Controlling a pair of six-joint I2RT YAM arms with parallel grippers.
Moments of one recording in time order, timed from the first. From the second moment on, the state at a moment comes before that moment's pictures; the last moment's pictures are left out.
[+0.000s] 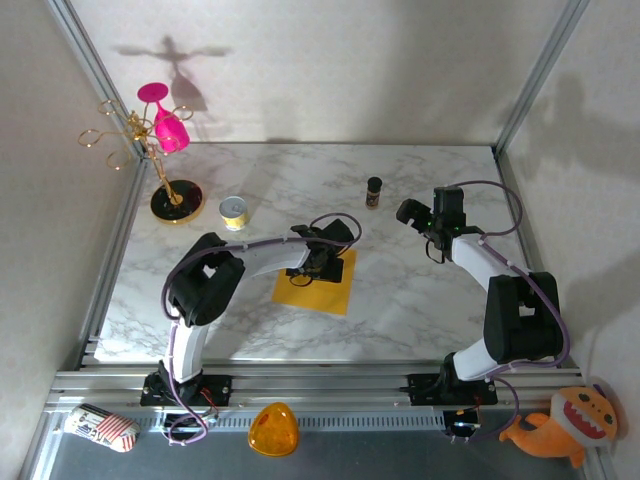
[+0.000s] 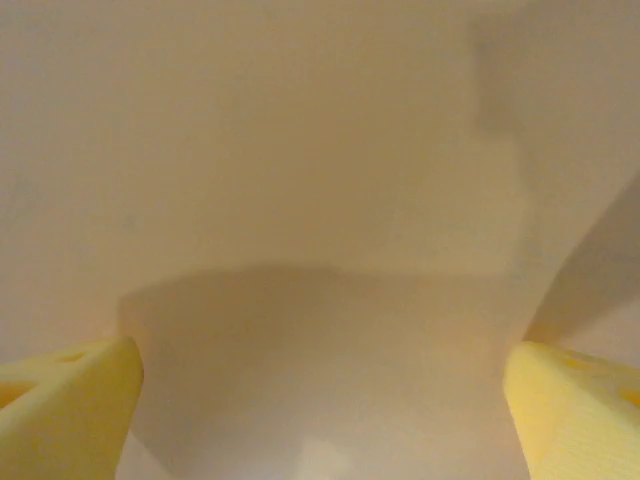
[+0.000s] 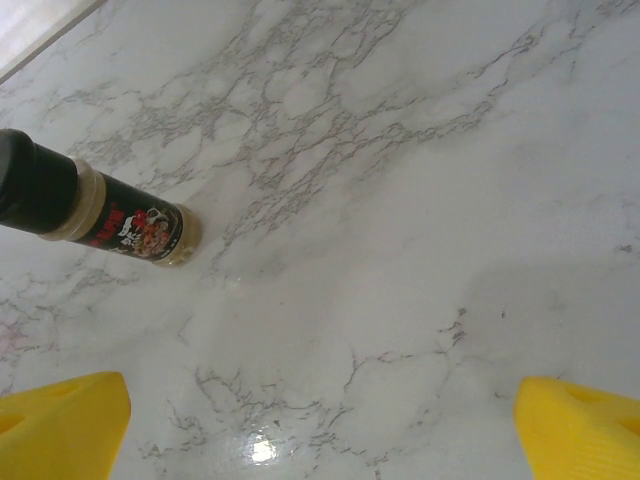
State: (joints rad) left arm -0.82 2.03 1.40 -0.72 -0.21 -0.71; right arm 0.13 1.51 0.88 -0.13 -0.03 0.55
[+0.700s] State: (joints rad) left arm -0.81 2.04 1.40 -0.69 -0.19 -0.71; right arm 0.13 1.52 0.88 -0.13 -0.06 0.55
